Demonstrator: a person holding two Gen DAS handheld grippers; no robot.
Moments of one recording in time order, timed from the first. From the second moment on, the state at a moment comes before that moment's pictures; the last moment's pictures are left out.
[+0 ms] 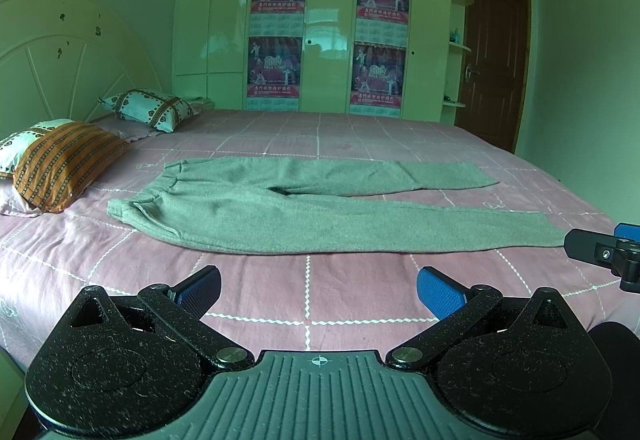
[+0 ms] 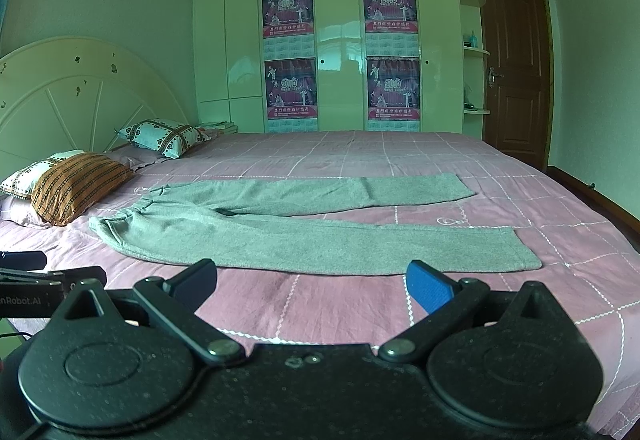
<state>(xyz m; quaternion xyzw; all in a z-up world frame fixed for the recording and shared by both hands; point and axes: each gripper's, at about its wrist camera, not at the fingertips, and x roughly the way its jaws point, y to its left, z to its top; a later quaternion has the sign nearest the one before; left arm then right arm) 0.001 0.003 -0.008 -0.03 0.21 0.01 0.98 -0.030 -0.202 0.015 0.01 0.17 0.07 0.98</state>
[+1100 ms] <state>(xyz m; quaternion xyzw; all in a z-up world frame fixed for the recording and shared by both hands) 0.184 0.150 -0.006 -0.04 0.28 0.06 0.96 0.120 -0.184 0.030 0.03 0.22 0.16 0.96</state>
